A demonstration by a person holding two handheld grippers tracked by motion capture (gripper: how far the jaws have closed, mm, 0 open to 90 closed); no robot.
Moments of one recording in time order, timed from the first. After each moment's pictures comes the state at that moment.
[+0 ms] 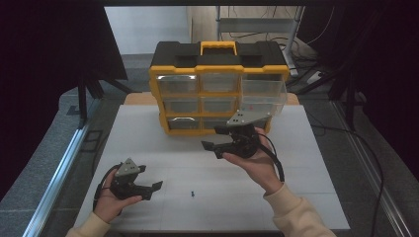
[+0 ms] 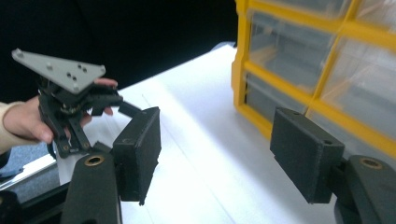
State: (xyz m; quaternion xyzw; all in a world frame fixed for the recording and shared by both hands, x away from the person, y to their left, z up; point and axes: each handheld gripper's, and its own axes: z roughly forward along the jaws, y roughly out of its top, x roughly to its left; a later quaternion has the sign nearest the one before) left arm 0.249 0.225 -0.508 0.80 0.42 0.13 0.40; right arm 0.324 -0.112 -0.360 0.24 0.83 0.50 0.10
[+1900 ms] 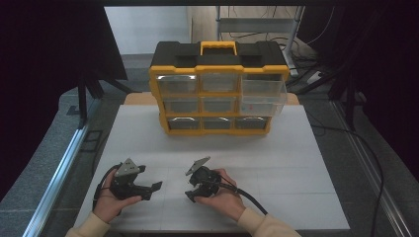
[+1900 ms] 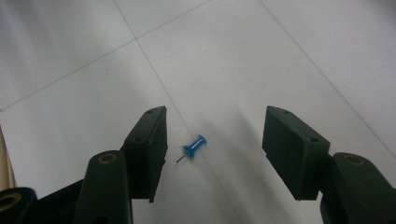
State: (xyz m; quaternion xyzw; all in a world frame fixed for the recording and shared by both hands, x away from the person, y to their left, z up) left arm 0.248 0.226 -0.508 0.81 0.42 0.13 0.40; right arm 0.293 -0.034 -0.510 0.22 0.93 0.27 0.05
